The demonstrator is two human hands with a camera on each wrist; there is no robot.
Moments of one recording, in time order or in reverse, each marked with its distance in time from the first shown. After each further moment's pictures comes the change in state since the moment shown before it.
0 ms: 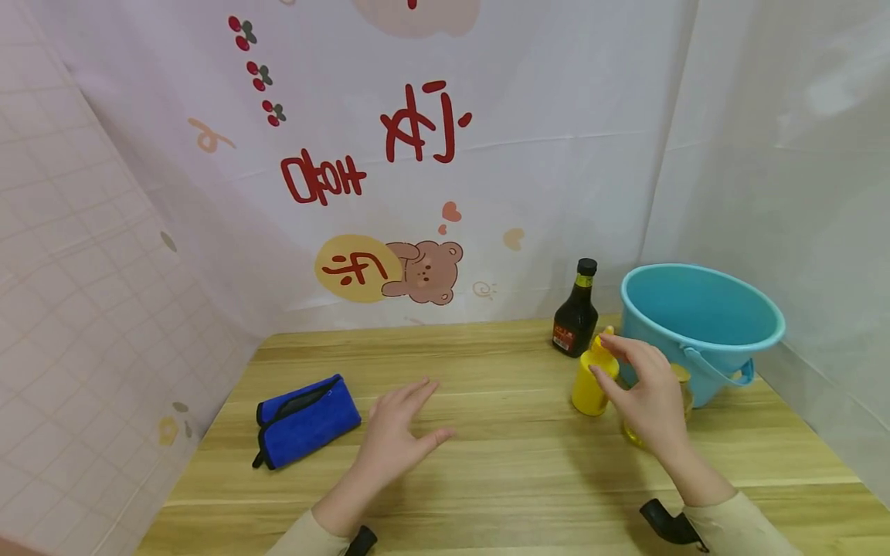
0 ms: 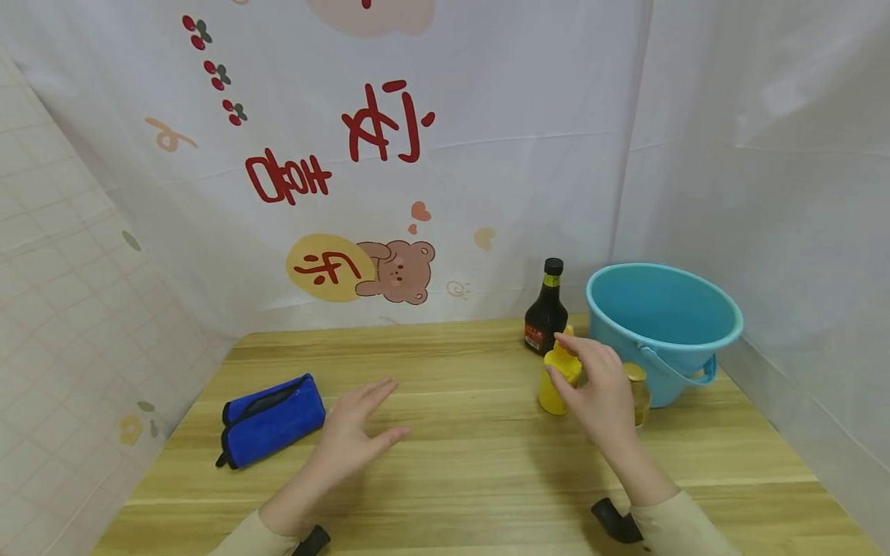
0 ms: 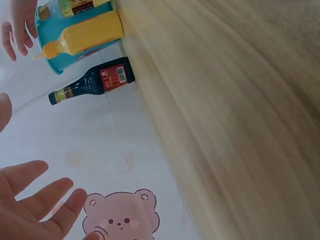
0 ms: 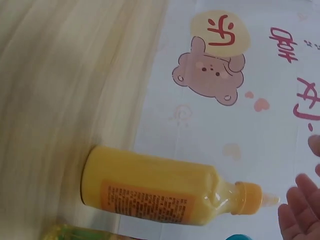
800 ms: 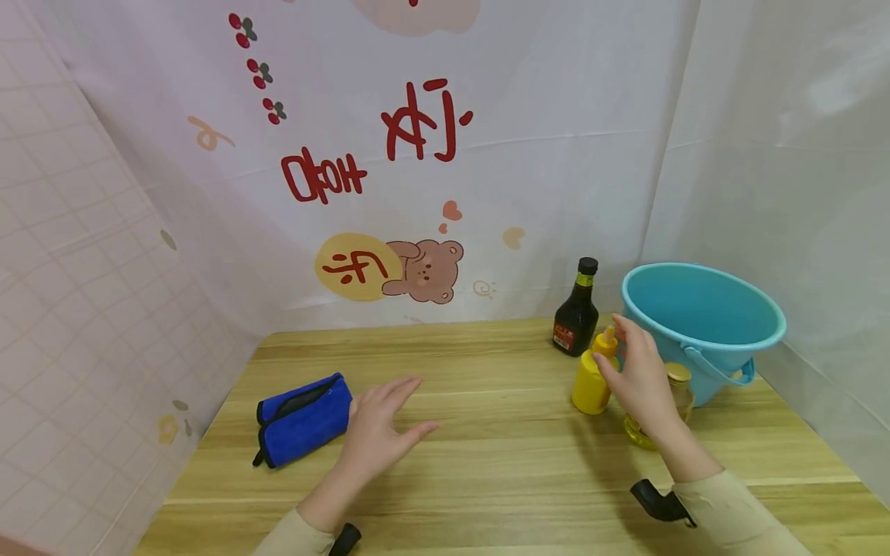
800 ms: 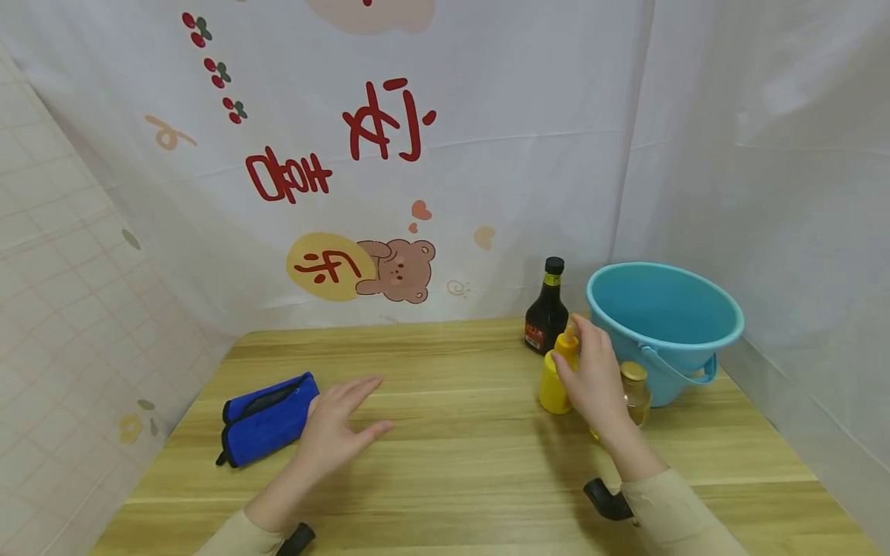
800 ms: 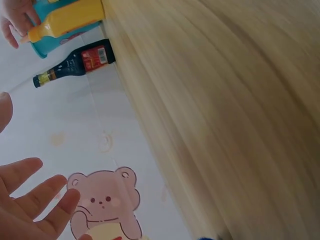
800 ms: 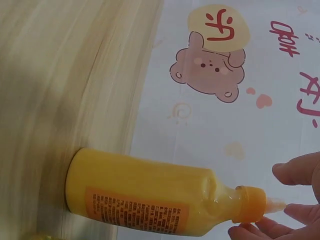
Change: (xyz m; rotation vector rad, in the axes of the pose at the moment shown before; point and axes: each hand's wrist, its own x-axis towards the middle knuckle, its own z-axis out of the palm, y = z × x) left_hand -0.005 -0.021 -0.010 0.065 0.072 -0.001; right_hand 0.019 0.006 0.007 -0.001 -0.237 0.313
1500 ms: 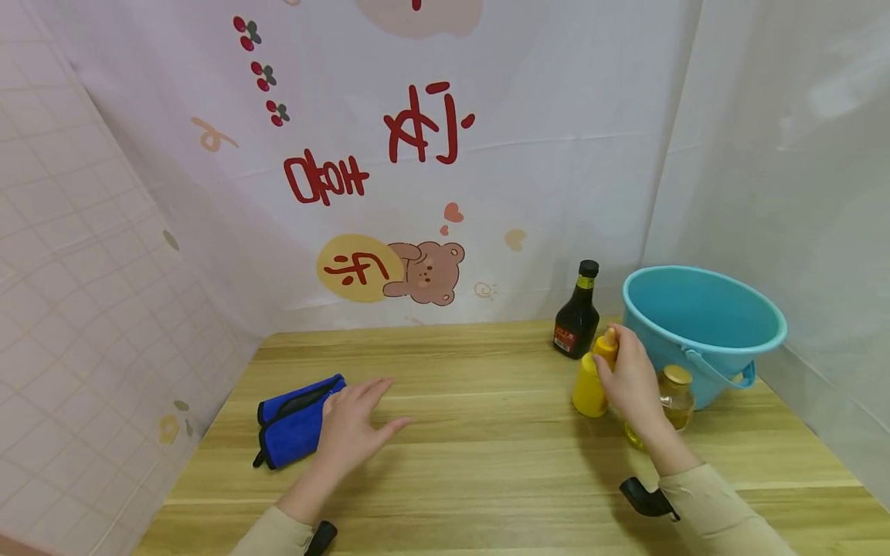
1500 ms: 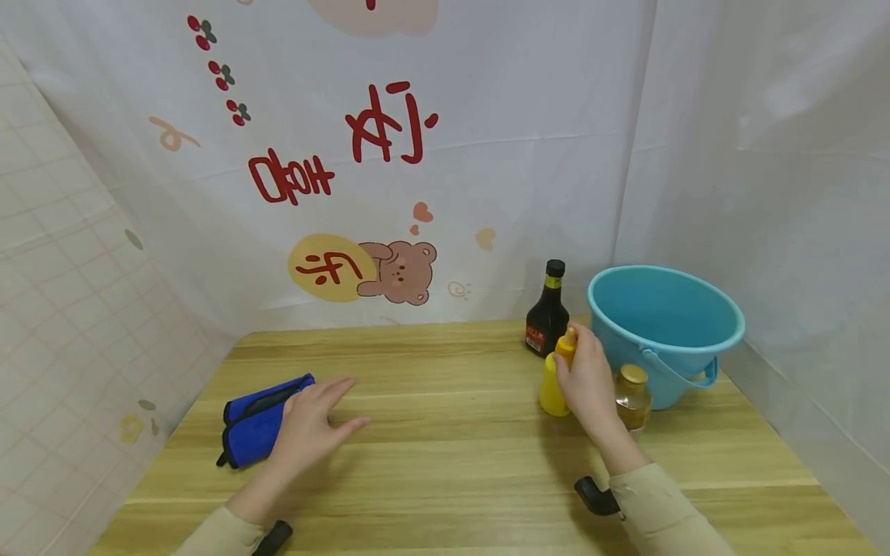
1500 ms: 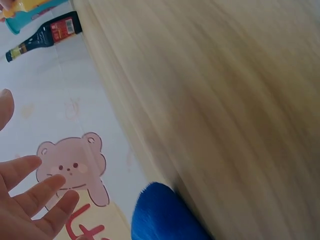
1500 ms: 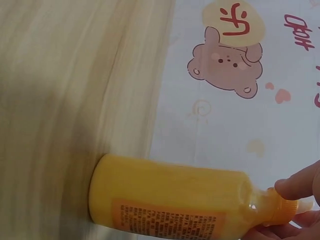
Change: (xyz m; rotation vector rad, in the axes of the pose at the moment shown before) left_hand -0.005 -0.038 -0.009 0.161 -0.020 -0.066; right_hand 0.006 0.009 0.016 -0.022 -0.016 0.114
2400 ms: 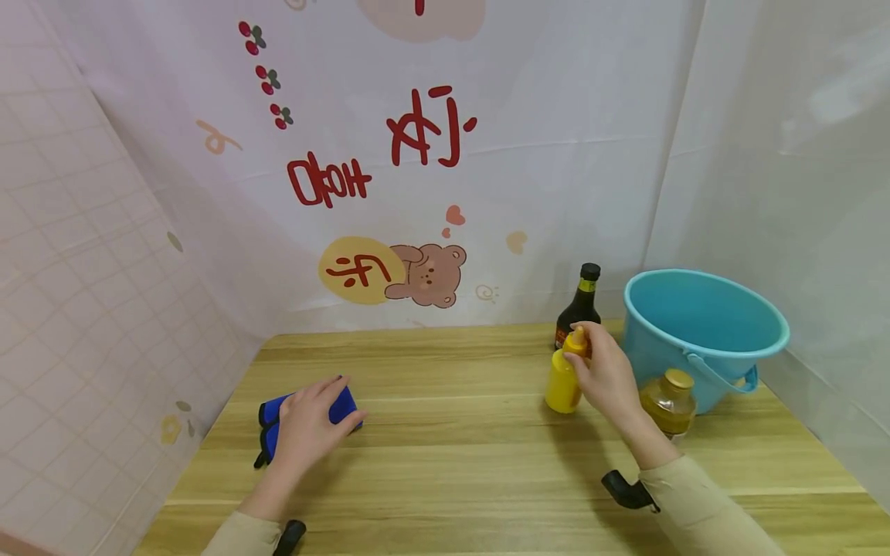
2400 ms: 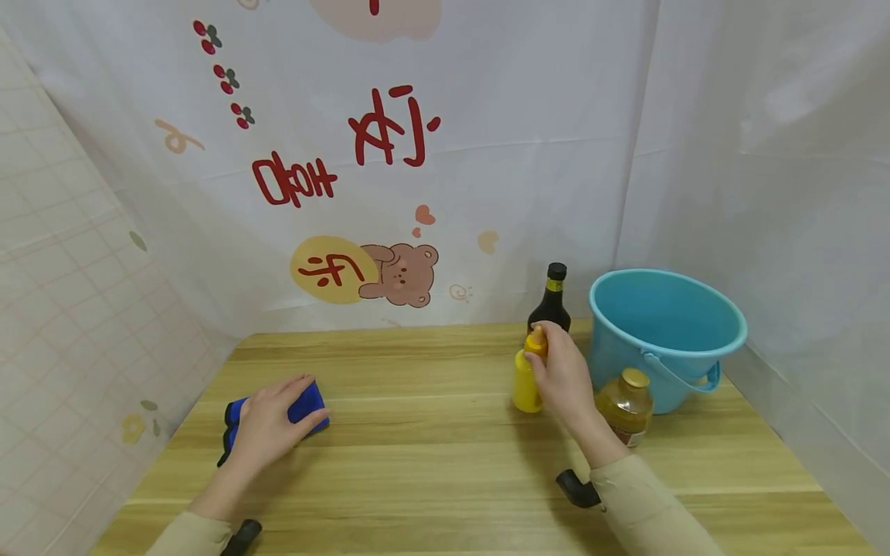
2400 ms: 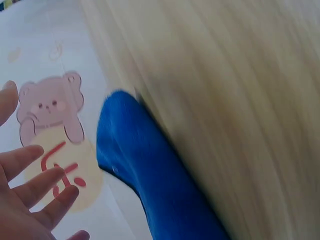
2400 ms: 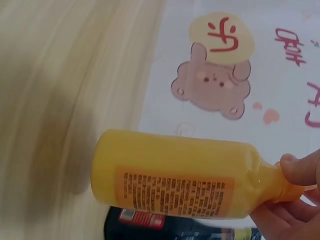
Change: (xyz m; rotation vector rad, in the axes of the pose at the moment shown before) left_hand -0.009 -0.052 -0.025 0.071 -0.004 -0.095; right_hand 0.006 -0.021 0.021 0.034 0.025 -0.224
